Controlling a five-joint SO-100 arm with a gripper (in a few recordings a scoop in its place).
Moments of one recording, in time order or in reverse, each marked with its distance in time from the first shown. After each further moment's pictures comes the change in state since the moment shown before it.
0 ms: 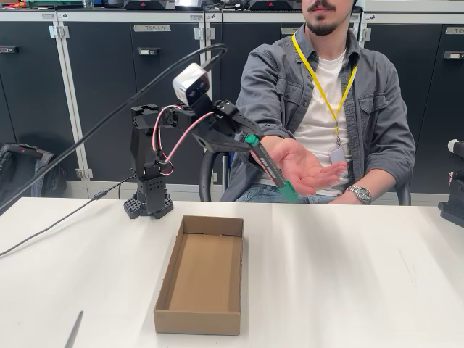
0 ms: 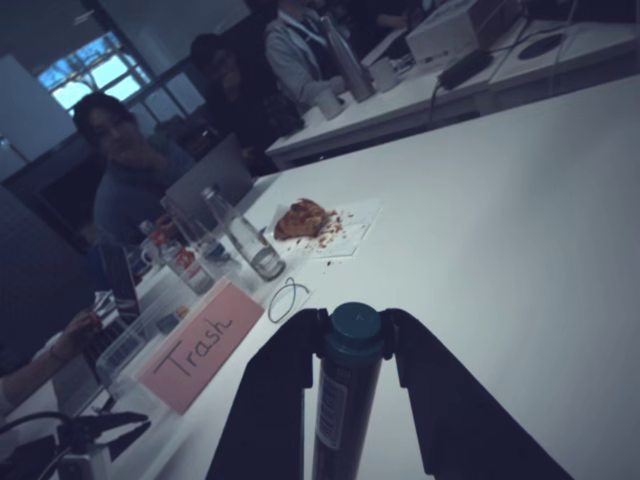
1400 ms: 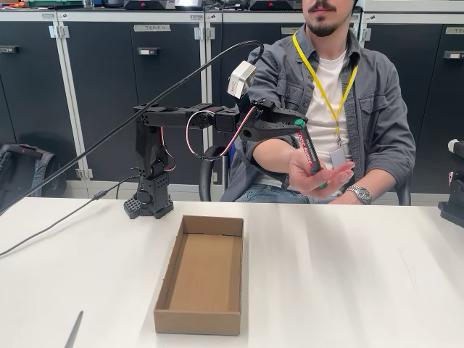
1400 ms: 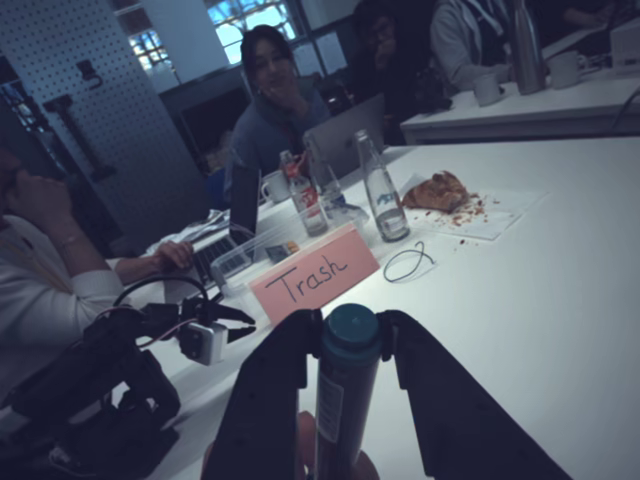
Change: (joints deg) arm -15.5 4.2 15.1 -14.9 -9.1
